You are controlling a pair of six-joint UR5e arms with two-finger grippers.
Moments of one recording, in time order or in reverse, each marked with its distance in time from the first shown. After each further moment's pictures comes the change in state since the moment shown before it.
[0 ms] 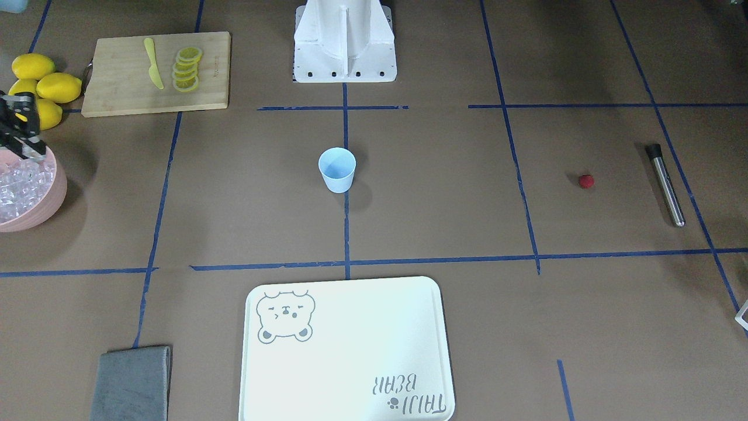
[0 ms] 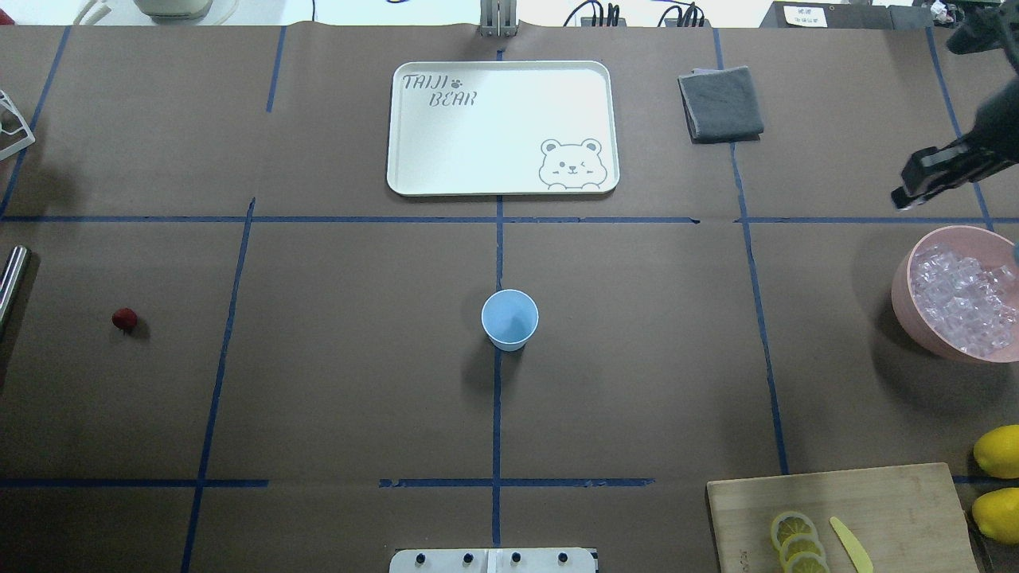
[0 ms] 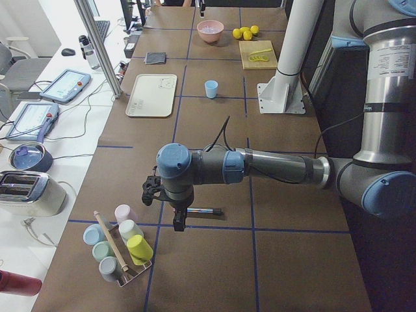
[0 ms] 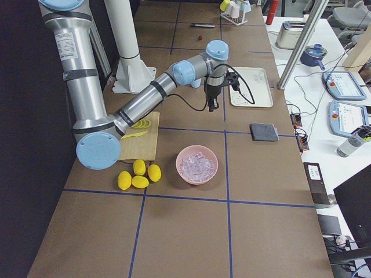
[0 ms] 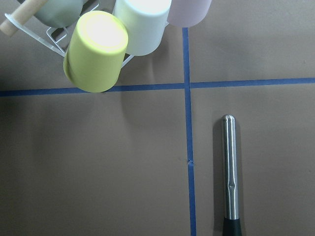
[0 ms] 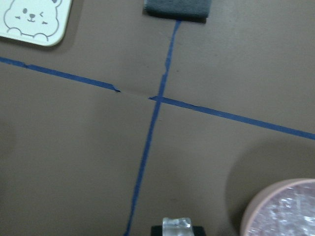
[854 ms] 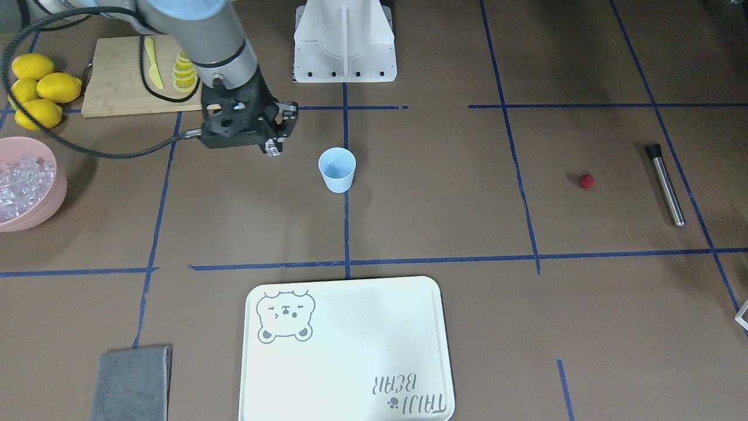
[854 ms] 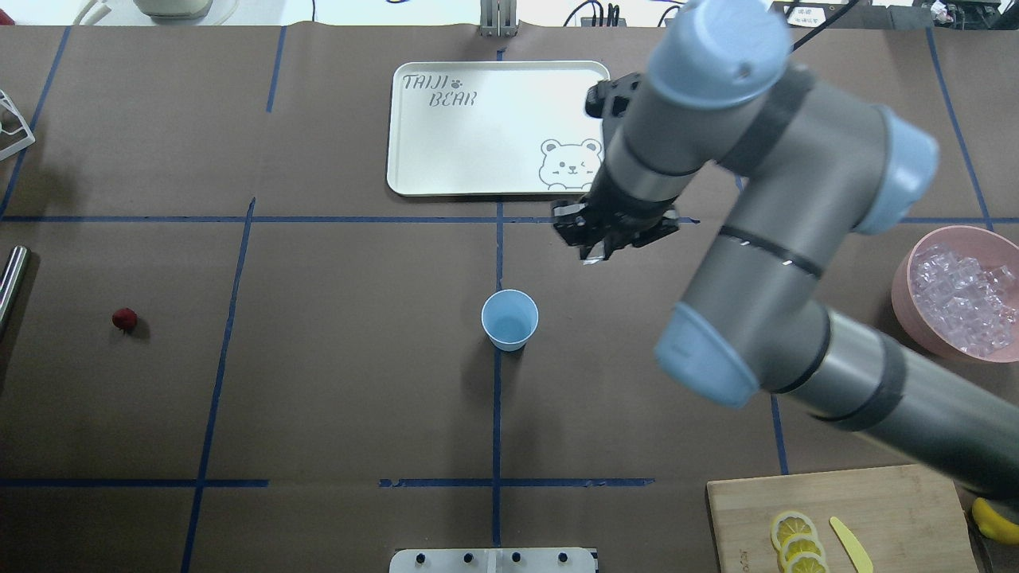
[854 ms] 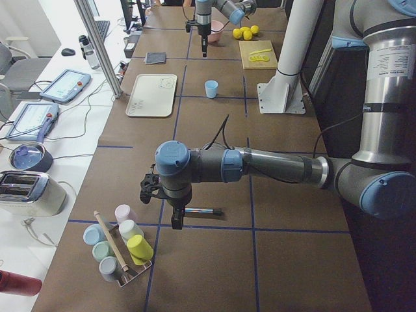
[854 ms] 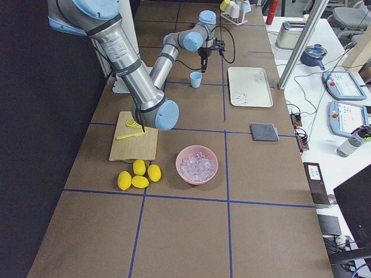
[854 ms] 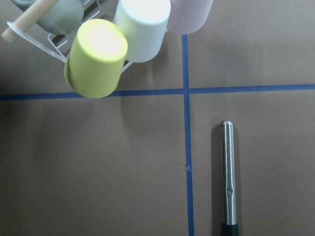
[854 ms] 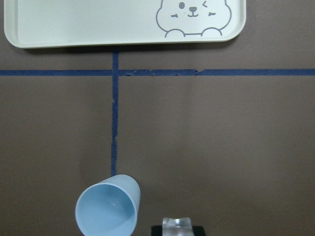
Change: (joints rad) left arm 0.001 -0.010 -0.001 -0.004 0.000 -0.024; right arm -0.485 0.474 -0.236 0.051 -0.293 0.714
